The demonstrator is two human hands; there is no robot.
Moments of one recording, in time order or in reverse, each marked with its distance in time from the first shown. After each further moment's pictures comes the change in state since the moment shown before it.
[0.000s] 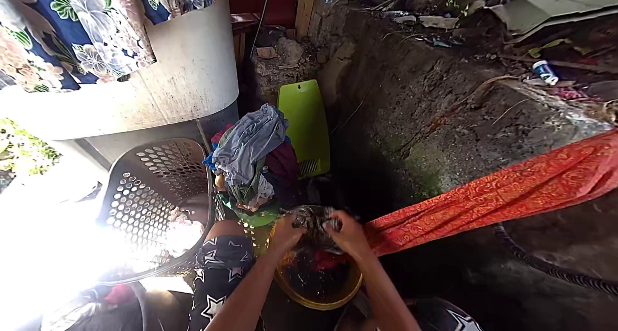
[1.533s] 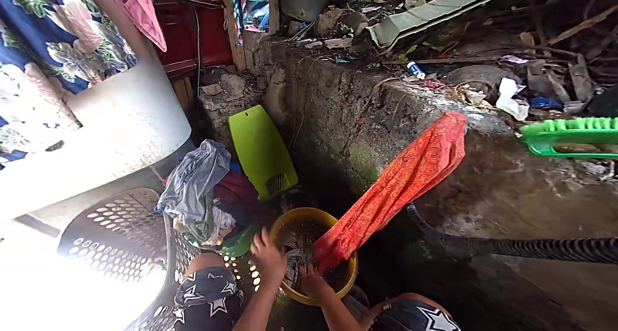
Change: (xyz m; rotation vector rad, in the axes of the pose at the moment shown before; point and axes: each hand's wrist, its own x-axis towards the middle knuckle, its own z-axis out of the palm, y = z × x) left_hand 0.018 0.003 0.084 0.539 0.314 -0.129; right_hand -0.001 0.101 0.105 -0.293 -0.481 0.234
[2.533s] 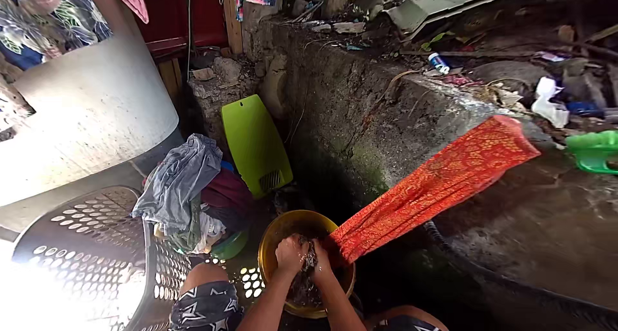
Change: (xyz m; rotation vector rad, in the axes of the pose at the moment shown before) left_hand 0.029 0.055 0.030 -0.053 -0.378 0.158; right_hand 0.008 -0.010 -0.059 1.772 0.616 -0.029
